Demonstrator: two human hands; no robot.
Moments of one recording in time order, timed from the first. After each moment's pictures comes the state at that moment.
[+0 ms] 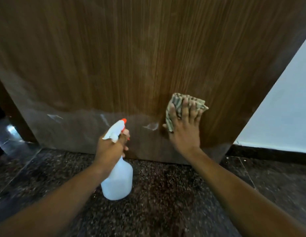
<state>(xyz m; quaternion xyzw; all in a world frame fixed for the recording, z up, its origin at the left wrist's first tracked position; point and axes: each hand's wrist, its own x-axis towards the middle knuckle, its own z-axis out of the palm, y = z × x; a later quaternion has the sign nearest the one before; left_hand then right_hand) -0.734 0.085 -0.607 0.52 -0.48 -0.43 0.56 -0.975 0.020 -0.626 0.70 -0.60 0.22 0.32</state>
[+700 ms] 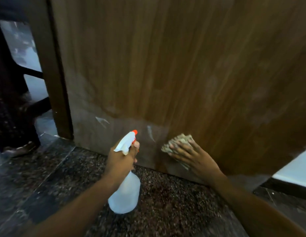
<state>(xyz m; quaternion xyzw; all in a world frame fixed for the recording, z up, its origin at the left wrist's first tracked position) -0.613 0.075 -0.634 0.52 -0.41 -0.45 0.60 -0.921 0.000 -0.667 0.82 -0.32 -0.16 0.44</state>
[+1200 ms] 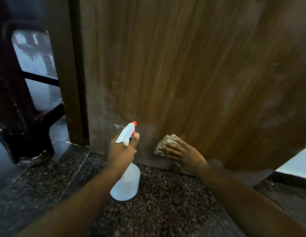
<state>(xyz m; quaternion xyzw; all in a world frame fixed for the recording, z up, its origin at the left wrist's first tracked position) -0.528 0.051 -0.604 0.52 -0.43 -0.44 0.59 -0.802 -0.010 -0.641 0.80 -0.31 -0.34 0.39</state>
